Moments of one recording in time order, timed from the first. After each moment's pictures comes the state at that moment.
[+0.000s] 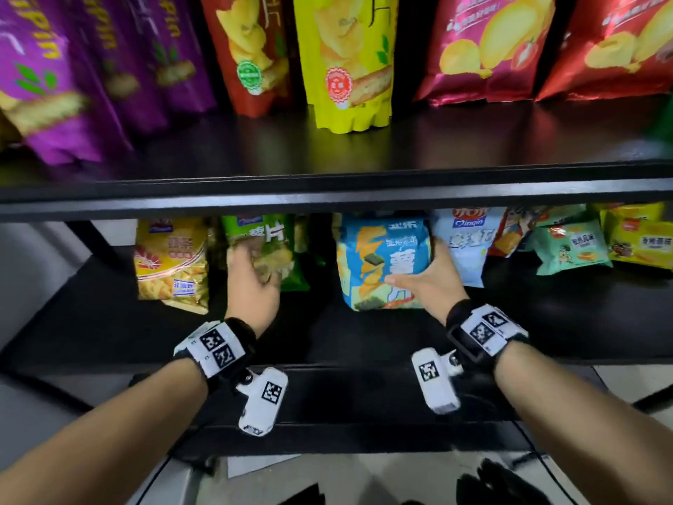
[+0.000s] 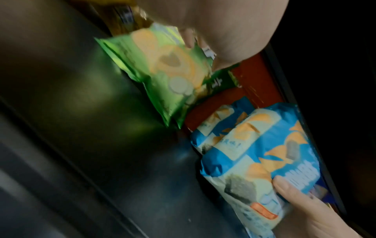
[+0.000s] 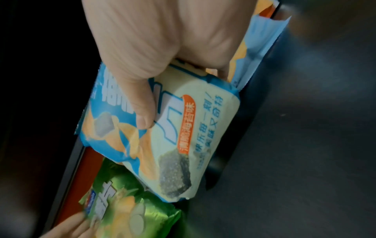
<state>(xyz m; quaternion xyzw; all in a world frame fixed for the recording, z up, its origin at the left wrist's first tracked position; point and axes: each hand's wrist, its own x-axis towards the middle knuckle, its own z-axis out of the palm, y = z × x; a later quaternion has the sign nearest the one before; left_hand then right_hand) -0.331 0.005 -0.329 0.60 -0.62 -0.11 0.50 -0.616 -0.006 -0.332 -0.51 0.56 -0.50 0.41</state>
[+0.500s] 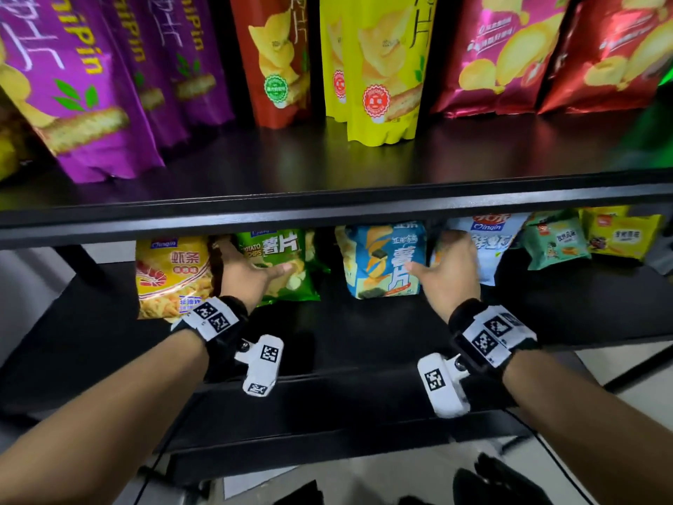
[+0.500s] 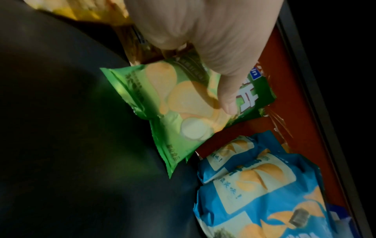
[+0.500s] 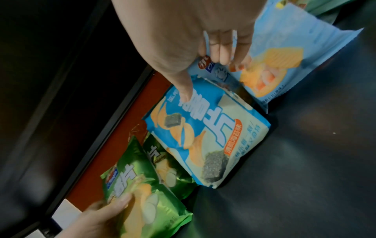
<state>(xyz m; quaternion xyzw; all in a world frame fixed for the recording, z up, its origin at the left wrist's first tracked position) -0.277 -0.052 -0.326 0.65 -0.54 -0.27 0.45 -0.586 0.009 -0.301 -0.51 0.74 -0.42 0.11</state>
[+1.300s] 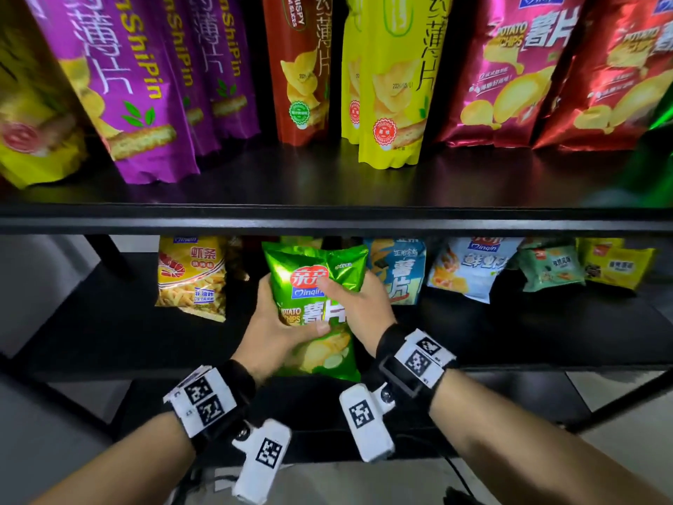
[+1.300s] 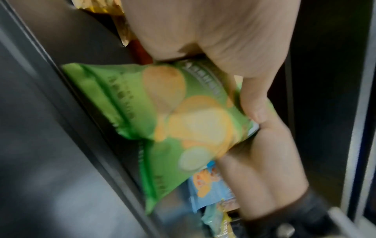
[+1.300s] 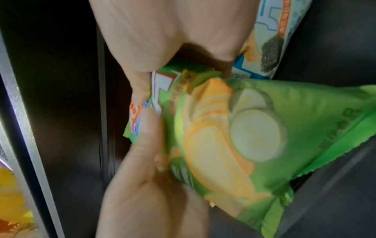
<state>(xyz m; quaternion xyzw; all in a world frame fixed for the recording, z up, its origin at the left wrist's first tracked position) -0.318 0.078 -0.300 0.44 -0.50 -0.52 0.53 -0.474 0.053 -0.283 -0.51 0.43 -0.55 0.51</state>
